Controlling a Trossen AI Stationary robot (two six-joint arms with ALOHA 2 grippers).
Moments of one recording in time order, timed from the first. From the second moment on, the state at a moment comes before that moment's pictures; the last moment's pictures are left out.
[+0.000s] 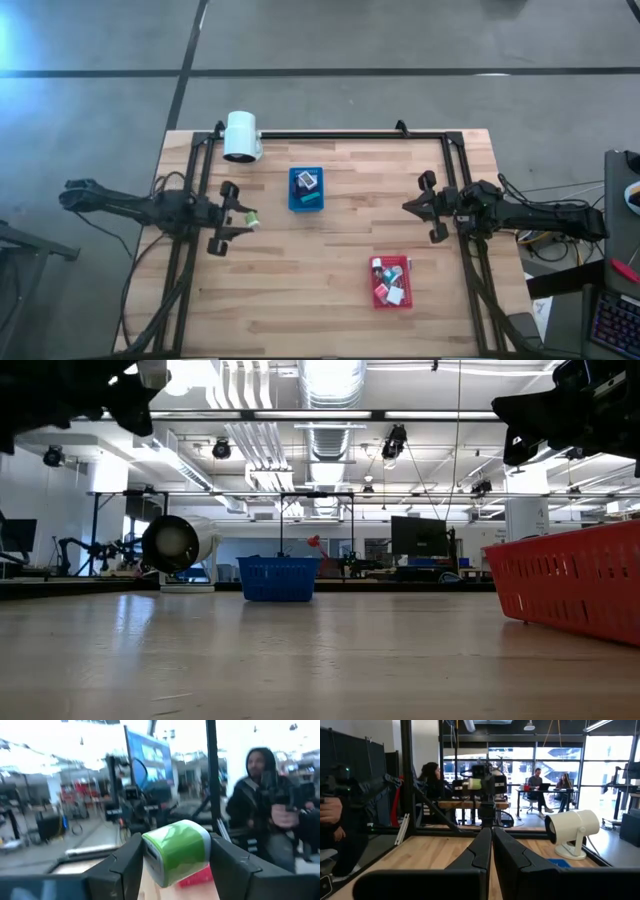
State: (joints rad) left arm -0.17 0.45 0.13 0.48 0.00 0.12; right arm -0.18 0.36 0.03 0.53 -0.26 0.07
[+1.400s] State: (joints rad) left arm -0.17 0.38 0.07 0.54 -0.05 0.05; right arm -0.18 0.45 0.03 0.54 -0.17 0.02
